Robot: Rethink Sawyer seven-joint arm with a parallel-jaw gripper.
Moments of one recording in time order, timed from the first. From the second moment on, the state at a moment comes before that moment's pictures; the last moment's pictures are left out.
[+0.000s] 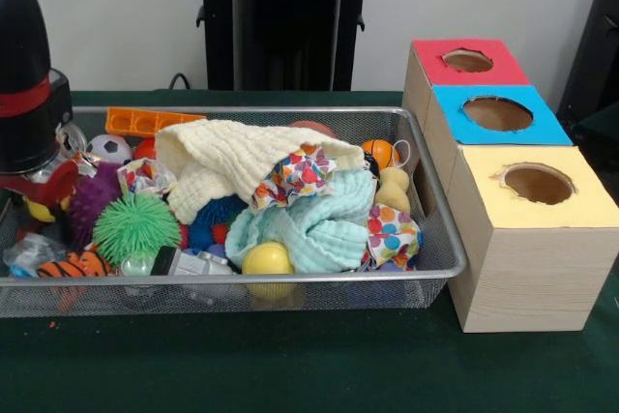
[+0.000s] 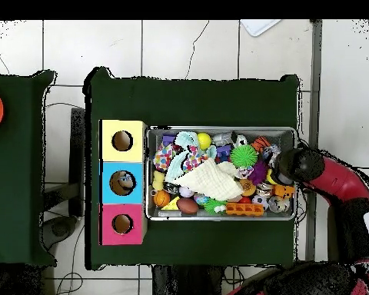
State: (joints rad) arm -0.74 -0.30 0.11 1.22 -0.32 0.68 1.71
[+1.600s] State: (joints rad) arm -0.74 -0.27 0.11 1.19 -0.32 0.70 1.71
